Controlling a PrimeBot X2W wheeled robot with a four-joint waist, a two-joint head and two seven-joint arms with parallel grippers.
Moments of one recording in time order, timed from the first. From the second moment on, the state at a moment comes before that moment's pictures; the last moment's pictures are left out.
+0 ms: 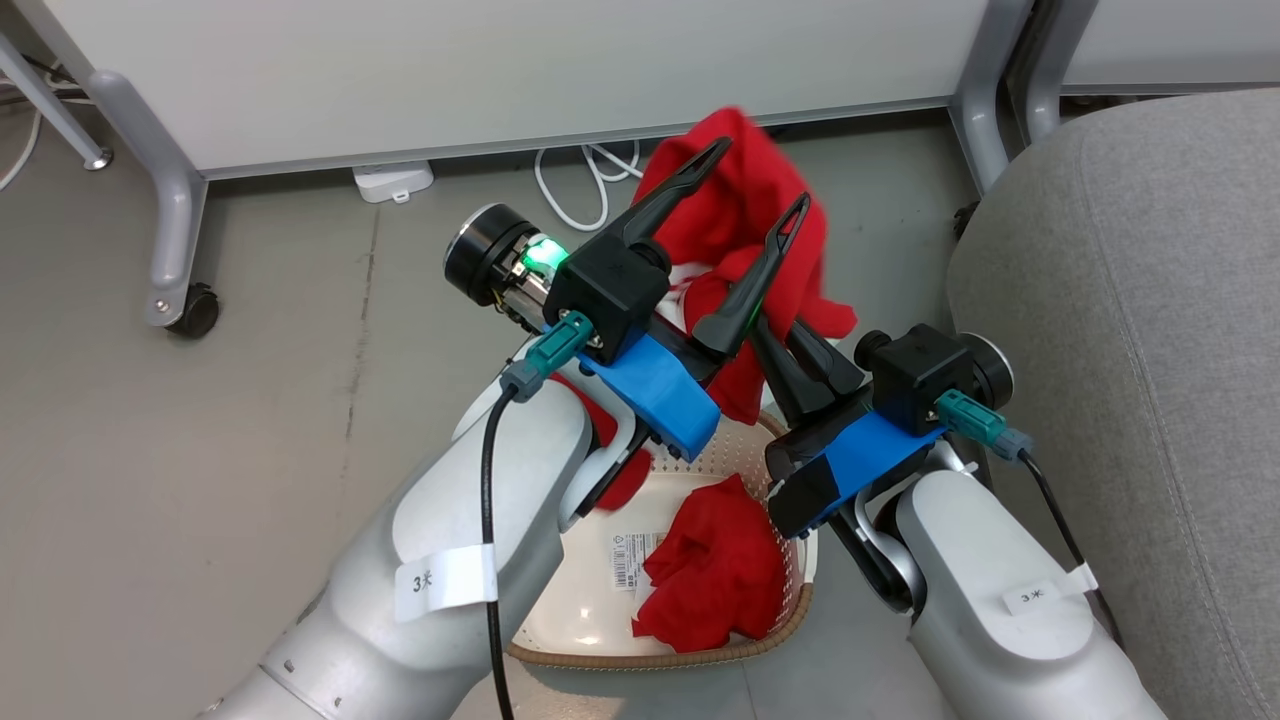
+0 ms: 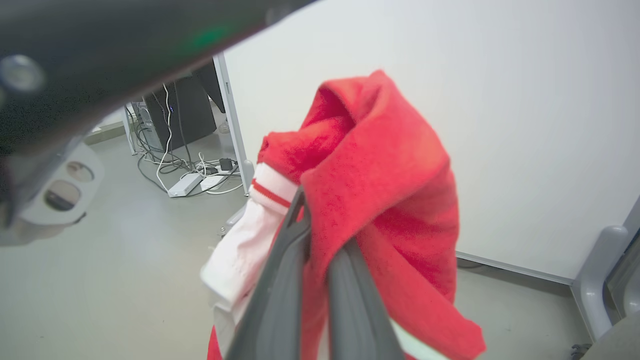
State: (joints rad) left arm -0.79 0.05 -0.72 0.49 -0.37 -0.13 -0.26; right arm -0.58 -0.05 0.43 0.49 0.23 0.13 -0.26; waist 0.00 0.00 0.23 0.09
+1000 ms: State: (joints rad) left arm -0.77 0.05 -0.69 0.50 -0.31 -0.13 -0.26; right arm -0.55 -0.05 0.27 0.41 0.18 0.13 -0.26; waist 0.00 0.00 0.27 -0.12
